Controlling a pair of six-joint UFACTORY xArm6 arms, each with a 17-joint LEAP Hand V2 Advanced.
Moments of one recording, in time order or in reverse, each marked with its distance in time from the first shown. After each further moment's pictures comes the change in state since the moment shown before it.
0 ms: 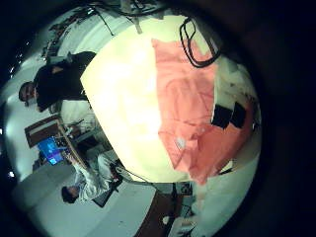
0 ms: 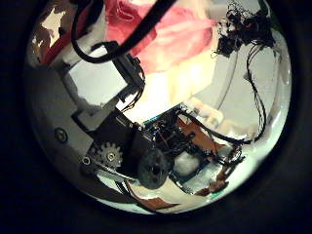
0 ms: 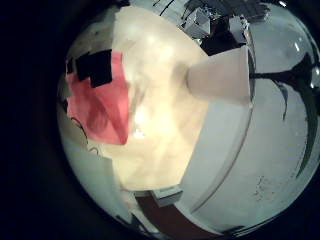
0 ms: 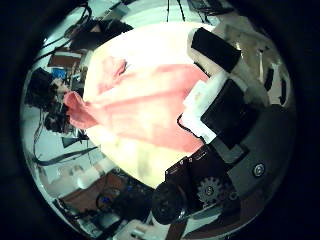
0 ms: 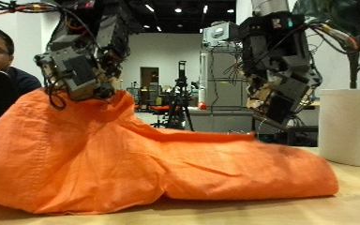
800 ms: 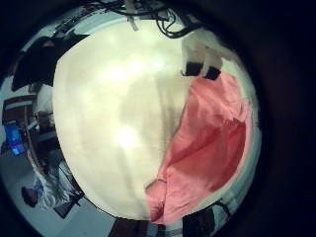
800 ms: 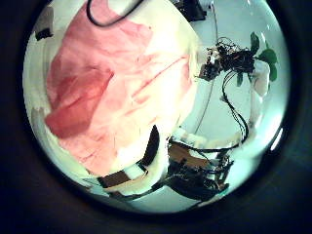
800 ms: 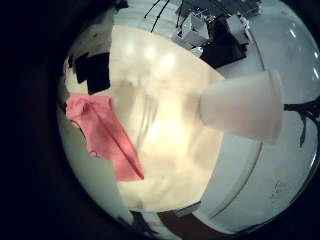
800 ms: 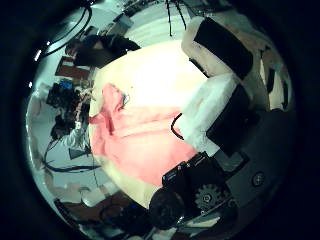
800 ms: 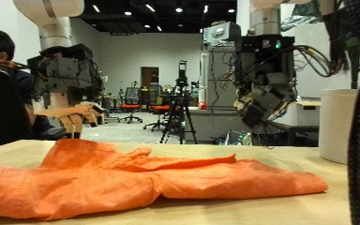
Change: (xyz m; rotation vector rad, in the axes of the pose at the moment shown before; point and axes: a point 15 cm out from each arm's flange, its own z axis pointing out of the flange) left arm -0.057 -0.058 0.037 0.176 0.384 -0.088; right arm 0.026 -0.029 0.000 0.084 -0.083 0.072
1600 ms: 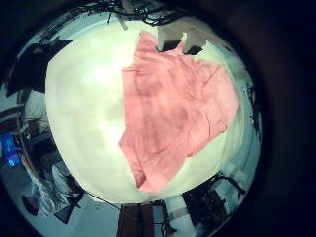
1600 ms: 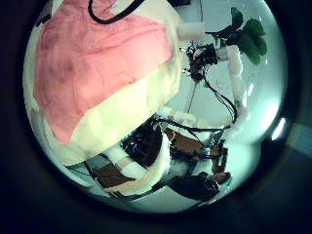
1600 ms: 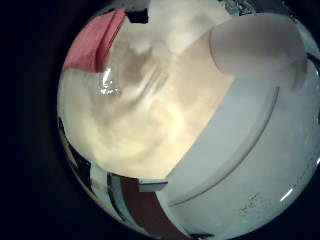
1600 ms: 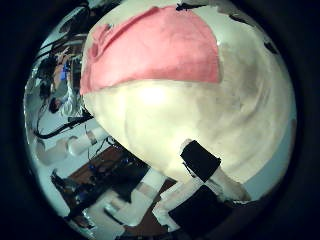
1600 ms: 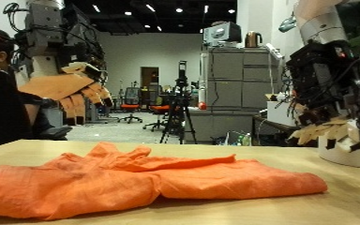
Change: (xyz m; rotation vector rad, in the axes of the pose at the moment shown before) left arm 0.070 0.112 0.018 -0.089 0.057 0.131; right arm 0.051 0.159 0.074 -0.297 0.015 -0.238
